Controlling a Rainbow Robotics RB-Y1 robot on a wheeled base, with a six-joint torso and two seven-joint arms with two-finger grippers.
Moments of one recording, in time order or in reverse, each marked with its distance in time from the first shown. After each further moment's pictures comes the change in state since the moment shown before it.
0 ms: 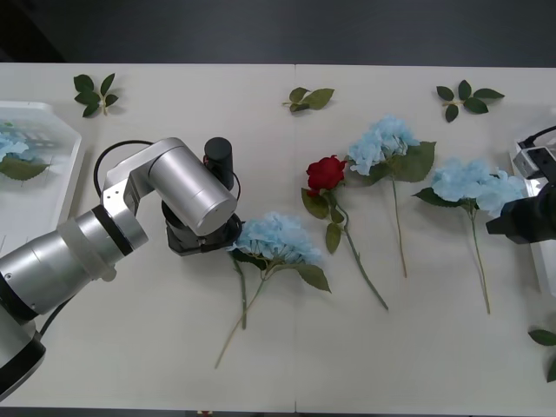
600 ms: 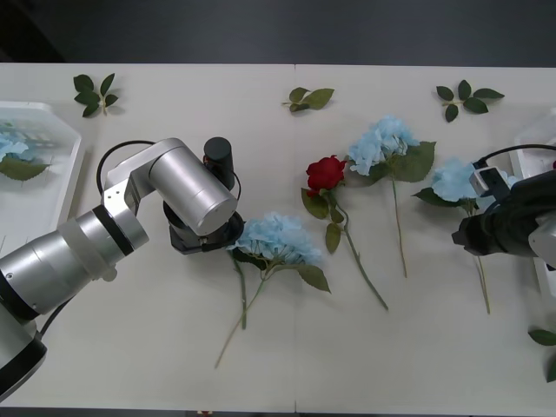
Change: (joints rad) right arm -0.102 0.137 0.227 0.094 0.251 -0.079 -0.114; left arm -0.001 -0.002 0.000 0.007 0.005 -0.031 -0.013
